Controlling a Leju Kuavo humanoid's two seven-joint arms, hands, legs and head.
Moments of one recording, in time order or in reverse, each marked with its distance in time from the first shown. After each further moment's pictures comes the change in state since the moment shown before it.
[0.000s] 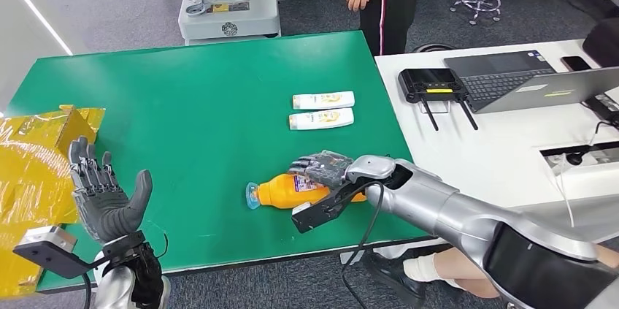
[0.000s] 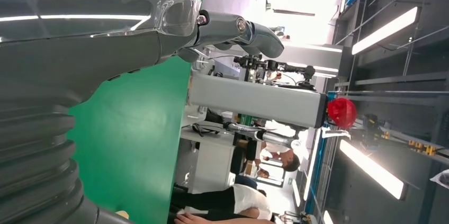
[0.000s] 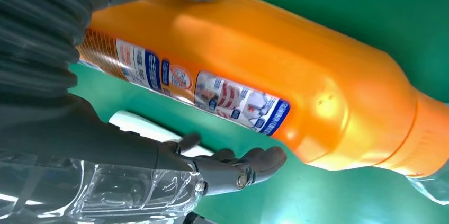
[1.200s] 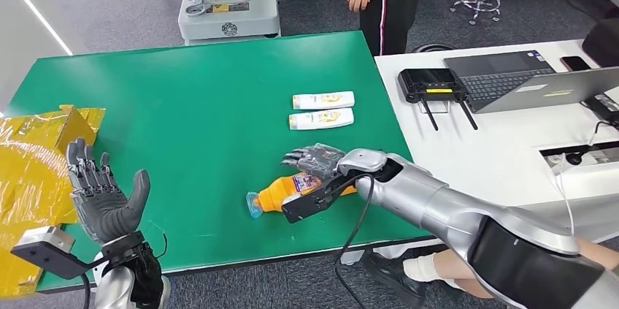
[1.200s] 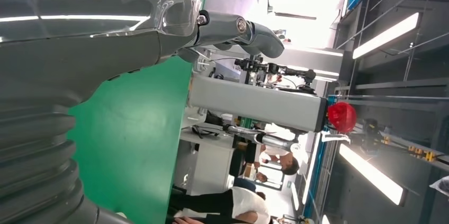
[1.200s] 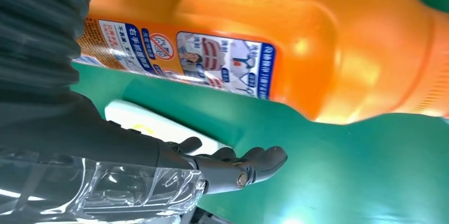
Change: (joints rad) left arm 0.000 0.000 0.002 0.000 0.016 0.007 0.000; right arm -0.027 0.077 -0.011 0.095 -0.016 -0.013 0.001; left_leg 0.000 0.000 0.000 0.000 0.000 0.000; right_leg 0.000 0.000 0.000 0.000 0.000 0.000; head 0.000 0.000
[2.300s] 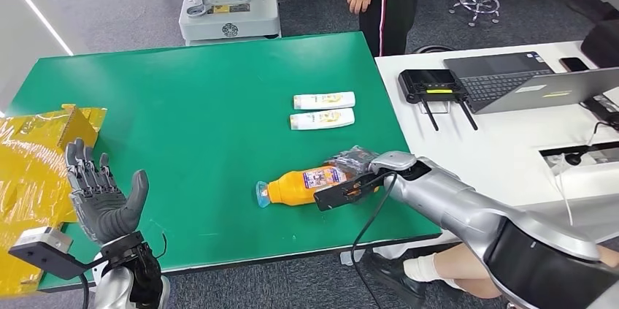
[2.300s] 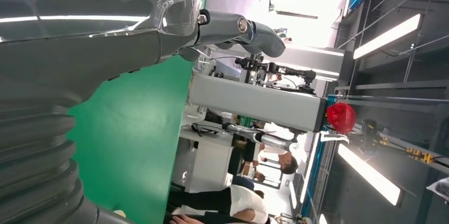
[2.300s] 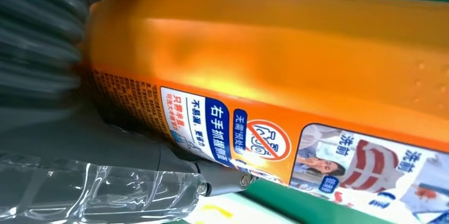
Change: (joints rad) left arm 0.001 0.000 0.003 0.000 0.011 -0.006 0.000; right arm 0.033 -0.093 -0.028 0.123 -0.008 0.032 0.053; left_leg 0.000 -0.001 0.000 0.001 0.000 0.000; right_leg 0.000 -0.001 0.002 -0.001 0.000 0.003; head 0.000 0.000
